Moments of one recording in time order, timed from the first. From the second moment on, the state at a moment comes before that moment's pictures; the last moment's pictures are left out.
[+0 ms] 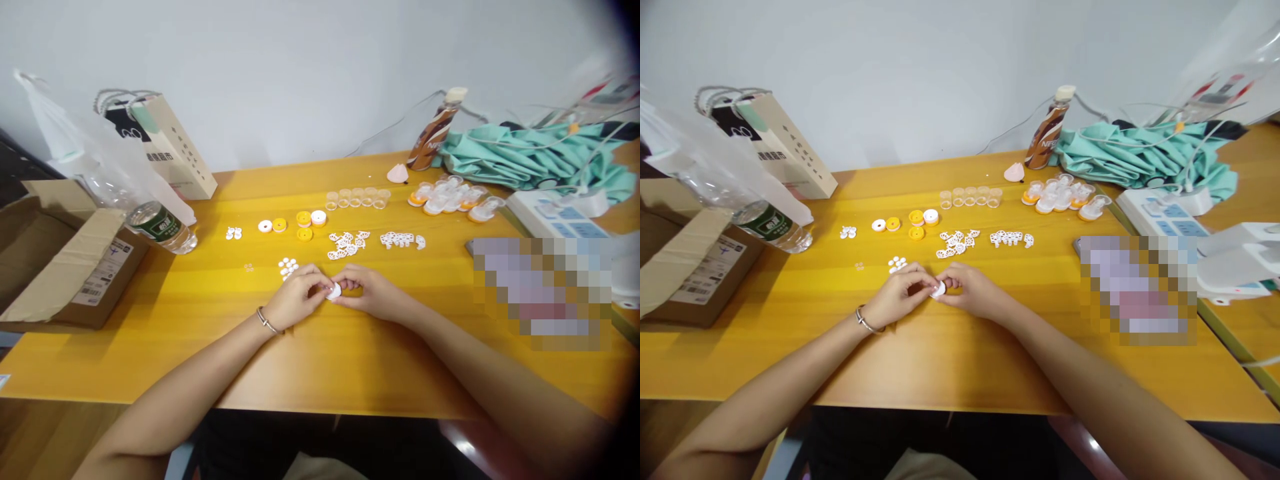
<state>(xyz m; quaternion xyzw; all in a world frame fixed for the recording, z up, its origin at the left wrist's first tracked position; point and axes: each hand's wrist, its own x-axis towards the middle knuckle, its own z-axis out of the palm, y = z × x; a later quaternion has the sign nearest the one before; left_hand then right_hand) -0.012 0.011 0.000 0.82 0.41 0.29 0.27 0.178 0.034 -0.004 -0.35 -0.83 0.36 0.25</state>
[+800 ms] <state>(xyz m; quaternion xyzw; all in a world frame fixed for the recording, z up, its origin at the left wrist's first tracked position) -0.015 0.010 0.008 0.89 0.40 0.21 0.07 0.178 0.033 -0.005 -0.35 -0.83 0.35 0.26</state>
